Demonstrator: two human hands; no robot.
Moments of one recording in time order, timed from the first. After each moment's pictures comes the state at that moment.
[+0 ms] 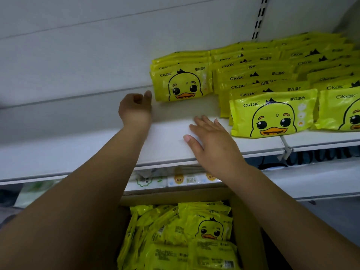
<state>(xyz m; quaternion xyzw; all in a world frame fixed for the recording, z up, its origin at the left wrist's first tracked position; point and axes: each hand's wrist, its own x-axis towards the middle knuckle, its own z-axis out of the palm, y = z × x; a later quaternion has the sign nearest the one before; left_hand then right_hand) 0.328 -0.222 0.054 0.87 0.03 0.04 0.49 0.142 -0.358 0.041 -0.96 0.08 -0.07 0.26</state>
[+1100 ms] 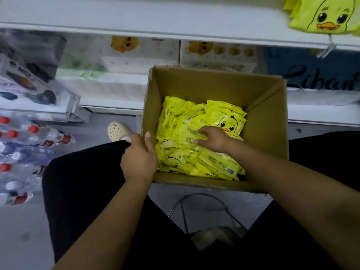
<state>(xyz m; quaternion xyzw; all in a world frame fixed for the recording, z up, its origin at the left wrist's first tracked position) -0.031 0.075 -0.025 0.96 0.10 -0.08 0.26 -0.025 -0.172 -0.084 -0.90 0.12 0.31 0.29</state>
